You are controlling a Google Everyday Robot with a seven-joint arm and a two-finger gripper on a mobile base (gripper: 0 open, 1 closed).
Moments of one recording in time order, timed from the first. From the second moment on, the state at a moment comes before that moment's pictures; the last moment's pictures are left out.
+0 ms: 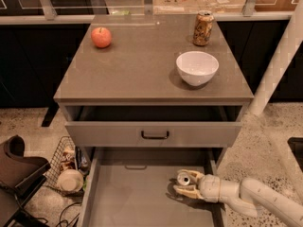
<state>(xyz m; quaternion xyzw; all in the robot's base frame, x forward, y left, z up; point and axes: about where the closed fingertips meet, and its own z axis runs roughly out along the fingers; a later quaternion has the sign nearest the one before) 0.485 -0.120 0.437 -0.45 0.62 0.36 0.53</state>
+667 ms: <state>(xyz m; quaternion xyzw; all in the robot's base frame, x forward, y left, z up) 0.485 -0.115 0.437 -0.45 0.62 0.36 0.53</state>
